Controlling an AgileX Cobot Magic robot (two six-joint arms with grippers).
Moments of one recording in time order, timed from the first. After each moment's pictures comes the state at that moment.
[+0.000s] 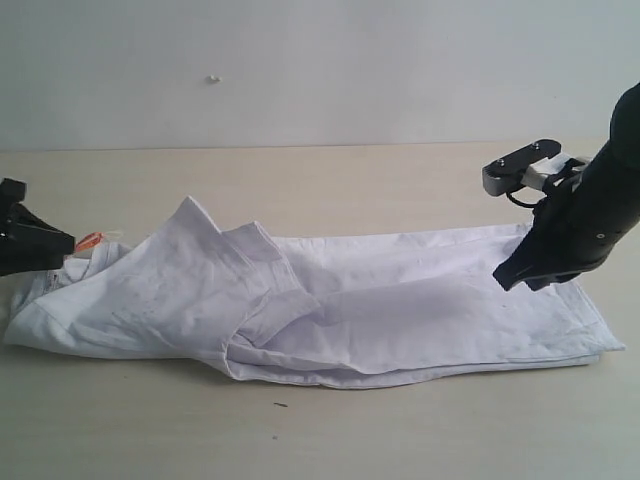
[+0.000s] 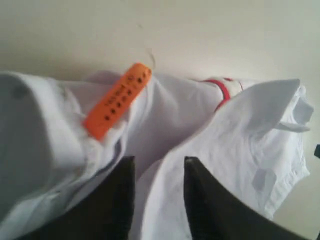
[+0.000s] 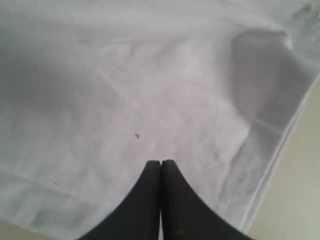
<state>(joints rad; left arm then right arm) 0.34 2.09 -1.19 -1.14 1.05 0.96 -0.01 1.81 -1.02 0.09 0.60 -0.43</state>
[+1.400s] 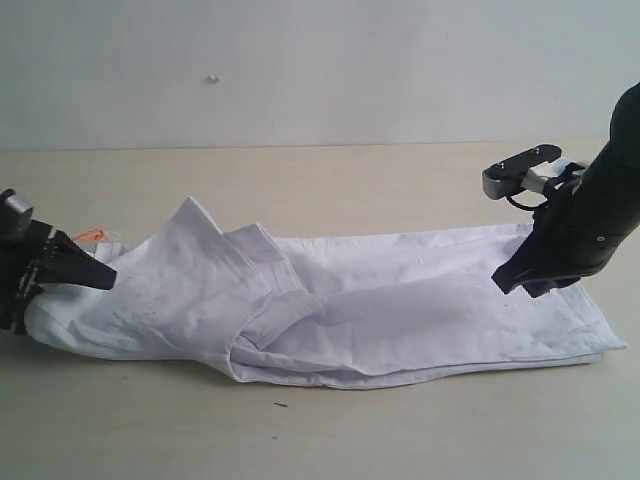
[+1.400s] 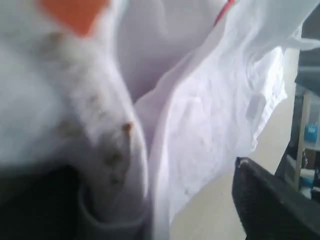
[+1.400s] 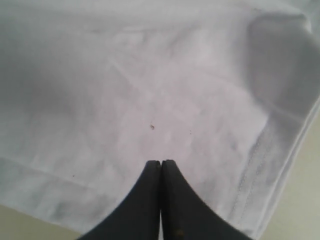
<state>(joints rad) 0.26 2.22 -1.19 -1.06 1.20 1.00 -0.01 1.81 -1.02 0.11 0.63 -0.43</state>
